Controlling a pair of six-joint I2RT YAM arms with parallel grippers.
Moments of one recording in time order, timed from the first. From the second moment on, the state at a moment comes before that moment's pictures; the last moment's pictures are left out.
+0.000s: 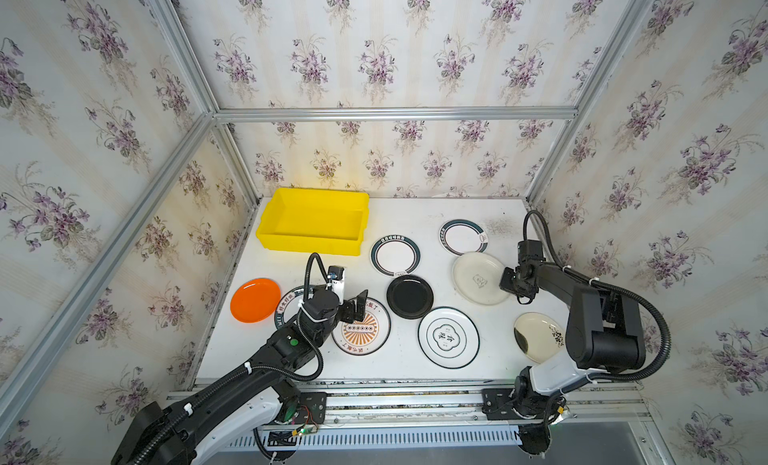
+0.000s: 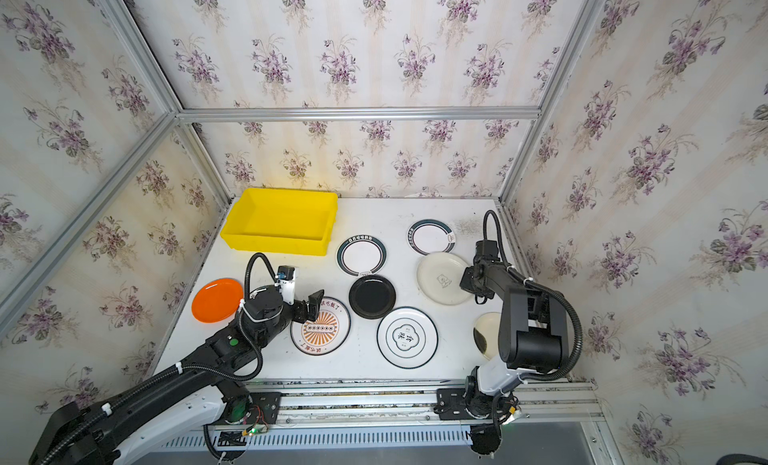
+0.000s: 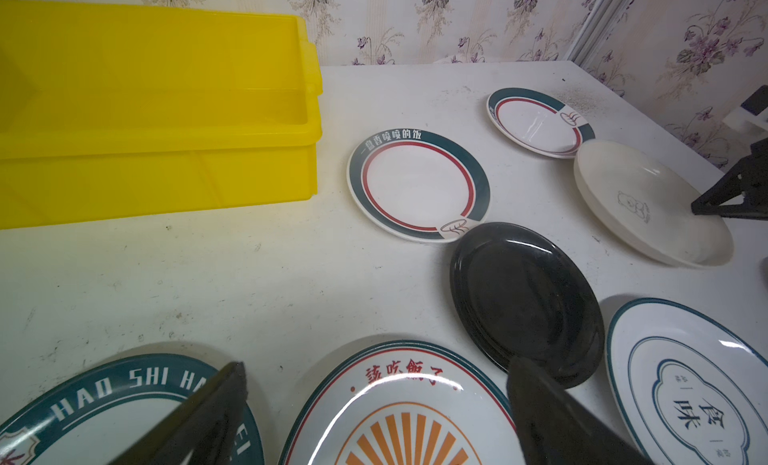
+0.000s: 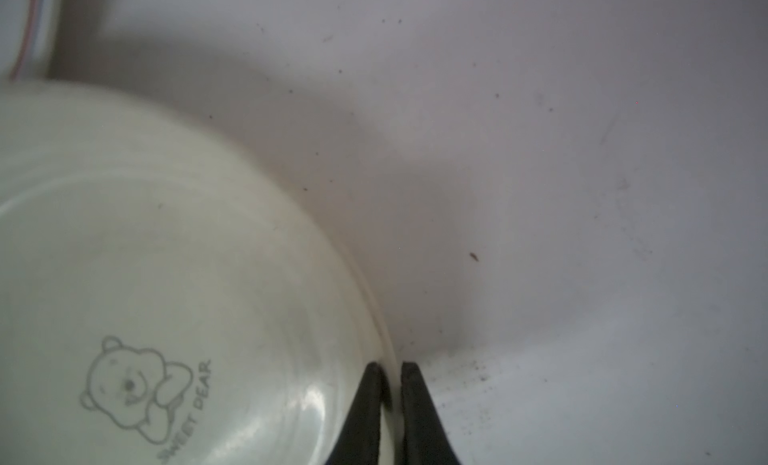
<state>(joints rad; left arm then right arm) -0.68 0.85 0.40 -0.02 -0.29 -0.27 -0.16 1.60 0.86 -0.45 0.05 0.31</state>
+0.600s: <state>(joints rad) -0.68 0.88 0.40 0.00 -0.31 -0.28 -0.16 1.45 0.79 -0.47 0.01 0.33</state>
